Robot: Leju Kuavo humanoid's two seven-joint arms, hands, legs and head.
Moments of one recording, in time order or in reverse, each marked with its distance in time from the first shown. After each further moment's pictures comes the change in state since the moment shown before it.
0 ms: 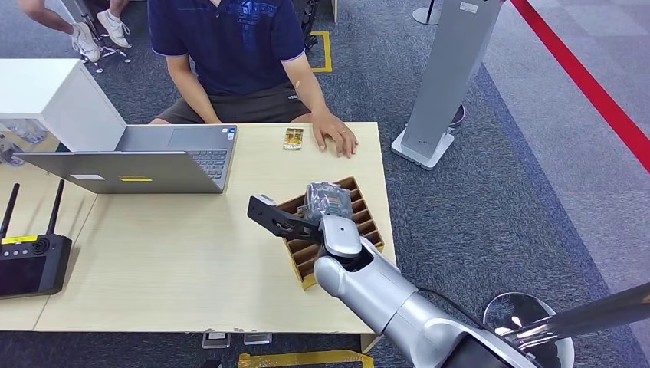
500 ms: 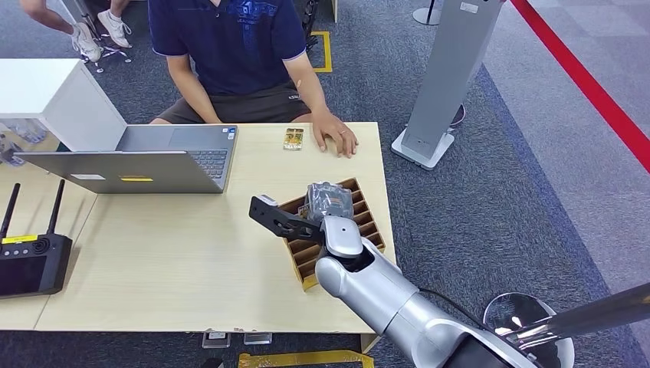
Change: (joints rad) left arm -0.008 0.000 -0.001 0.000 -0.028 0.007 0.015; right arm 0.004 -0.006 -0.002 -0.002 0.006 -0.015 -0.005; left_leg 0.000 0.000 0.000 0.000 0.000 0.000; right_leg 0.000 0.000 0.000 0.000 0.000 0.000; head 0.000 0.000
